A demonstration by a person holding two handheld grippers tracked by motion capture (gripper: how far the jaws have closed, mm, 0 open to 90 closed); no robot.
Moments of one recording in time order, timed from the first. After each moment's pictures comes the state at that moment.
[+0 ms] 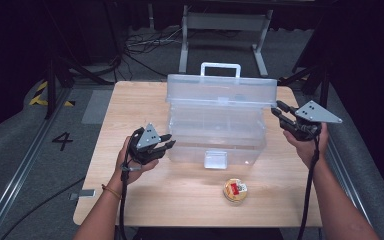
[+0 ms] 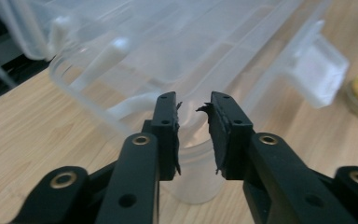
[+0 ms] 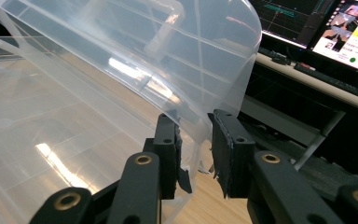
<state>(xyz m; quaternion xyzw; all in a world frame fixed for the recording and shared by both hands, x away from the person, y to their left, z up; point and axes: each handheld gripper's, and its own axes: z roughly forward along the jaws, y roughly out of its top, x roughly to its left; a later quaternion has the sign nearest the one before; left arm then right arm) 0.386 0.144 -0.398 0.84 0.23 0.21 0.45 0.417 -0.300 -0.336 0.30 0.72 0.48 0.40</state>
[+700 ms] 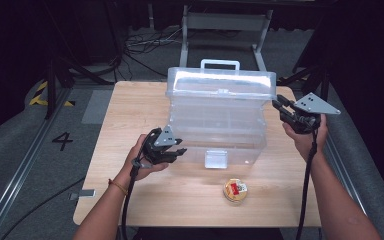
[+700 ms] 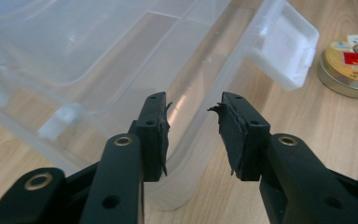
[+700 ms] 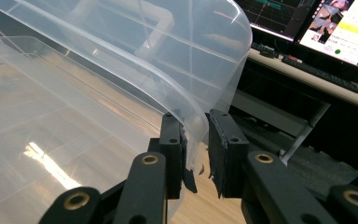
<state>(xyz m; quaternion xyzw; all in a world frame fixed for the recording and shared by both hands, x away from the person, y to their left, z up) 0.402 0.112 -0.401 0.89 0.17 0.16 0.38 0.427 -0.295 -0.323 0.33 0.72 0.46 0.41</state>
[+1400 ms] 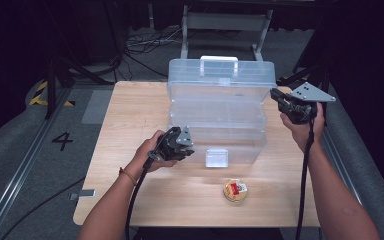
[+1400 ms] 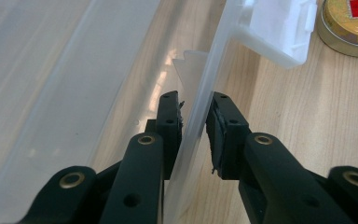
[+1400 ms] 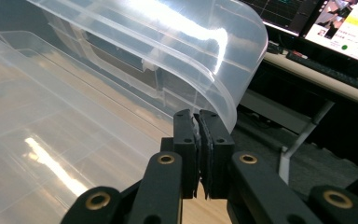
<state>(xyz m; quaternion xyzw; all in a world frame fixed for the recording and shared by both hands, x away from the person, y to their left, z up) 0.418 0.080 -0.407 0.93 0.12 0.13 0.31 0.450 -0.287 -0.309 0.33 0.73 0.45 0.40</state>
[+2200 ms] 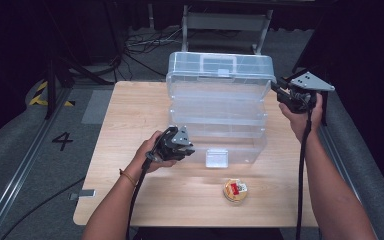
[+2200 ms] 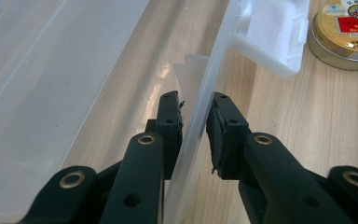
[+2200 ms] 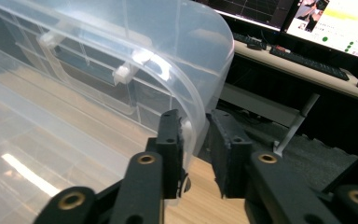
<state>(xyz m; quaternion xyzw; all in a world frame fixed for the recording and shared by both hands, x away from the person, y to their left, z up) 0.420 0.086 -0.411 0.92 0.12 0.12 0.34 0.477 -0.291 -0.305 0.37 0.70 0.46 0.40</state>
